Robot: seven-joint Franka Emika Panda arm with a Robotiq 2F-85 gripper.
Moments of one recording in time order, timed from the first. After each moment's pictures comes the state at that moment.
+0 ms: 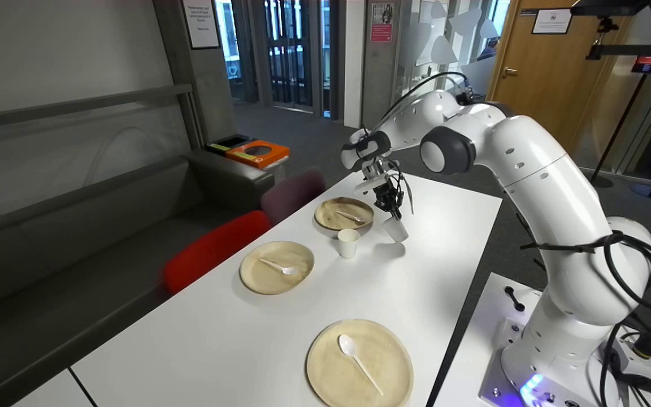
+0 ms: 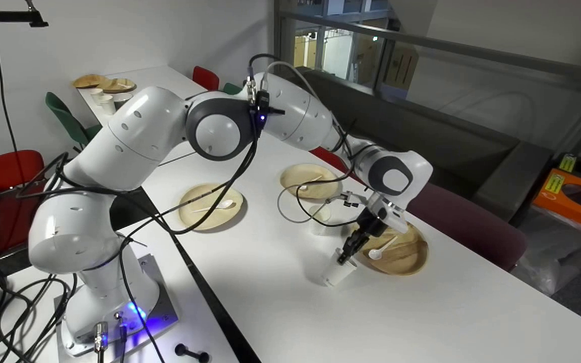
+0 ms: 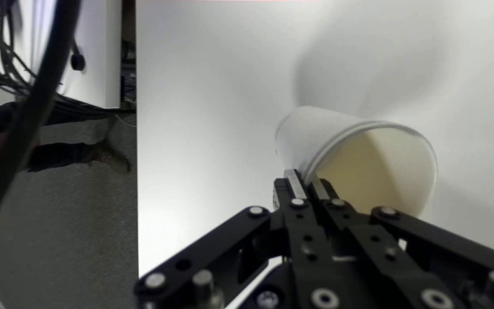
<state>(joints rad) -0.20 0.85 -0.32 -1.33 0.01 1.58 0.98</state>
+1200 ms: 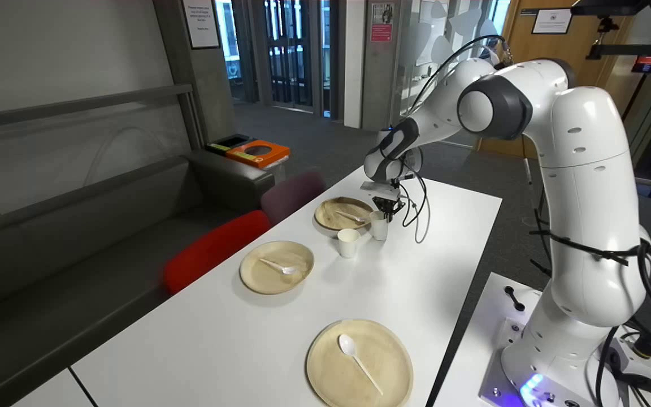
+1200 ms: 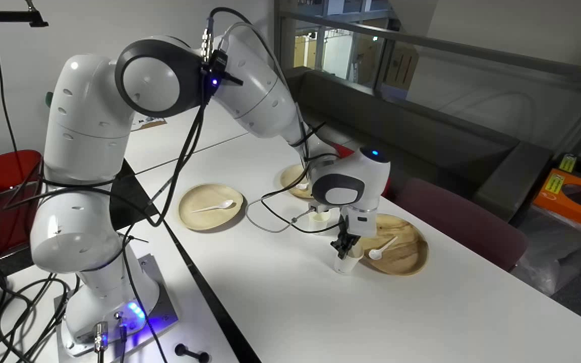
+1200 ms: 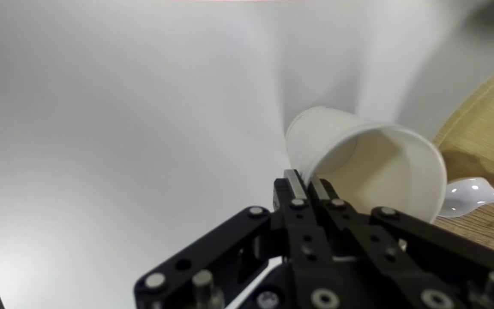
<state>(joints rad) -0.16 0.48 -0.31 -1.99 0.13 2.40 1.00</state>
